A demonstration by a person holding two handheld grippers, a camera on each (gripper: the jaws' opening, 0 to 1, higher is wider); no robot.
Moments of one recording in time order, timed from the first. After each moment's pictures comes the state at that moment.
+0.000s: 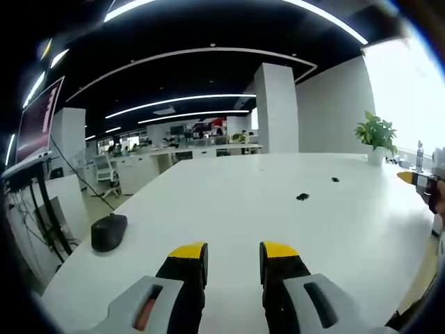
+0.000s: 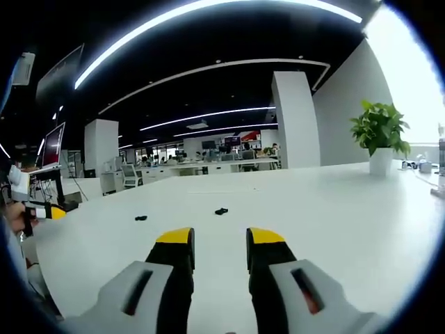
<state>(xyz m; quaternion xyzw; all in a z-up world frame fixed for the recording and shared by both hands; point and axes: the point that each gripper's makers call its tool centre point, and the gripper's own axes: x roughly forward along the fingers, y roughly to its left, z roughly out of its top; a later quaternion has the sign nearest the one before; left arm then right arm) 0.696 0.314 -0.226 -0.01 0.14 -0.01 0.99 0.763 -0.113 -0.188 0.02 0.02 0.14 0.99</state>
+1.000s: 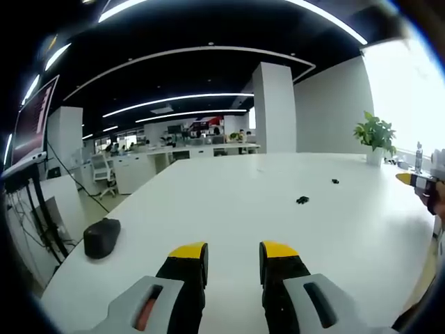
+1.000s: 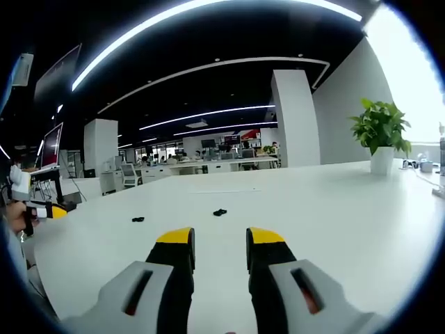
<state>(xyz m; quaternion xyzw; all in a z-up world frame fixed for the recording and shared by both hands) 0.711 0.309 -0.223 -0.01 0.15 -0.02 0.99 0.774 -0.113 -0.187 0.02 0.03 0.15 0.99</state>
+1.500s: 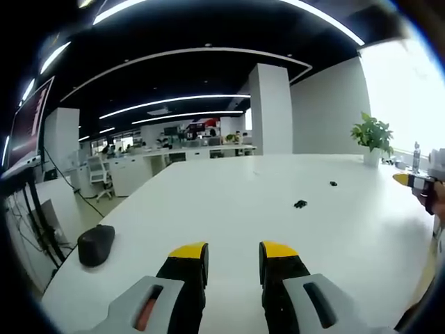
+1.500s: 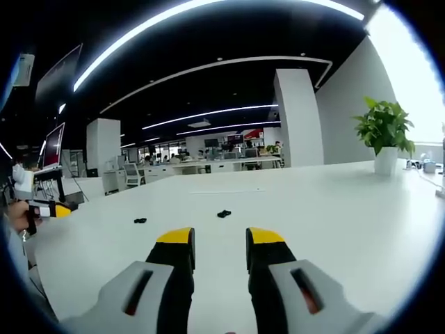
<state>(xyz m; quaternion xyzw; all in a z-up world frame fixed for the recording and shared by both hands) 0.723 0.302 -0.217 -0.01 0.14 -0.03 0.99 0.781 -0.107 -0.183 0.02 0.03 0.16 0.99</state>
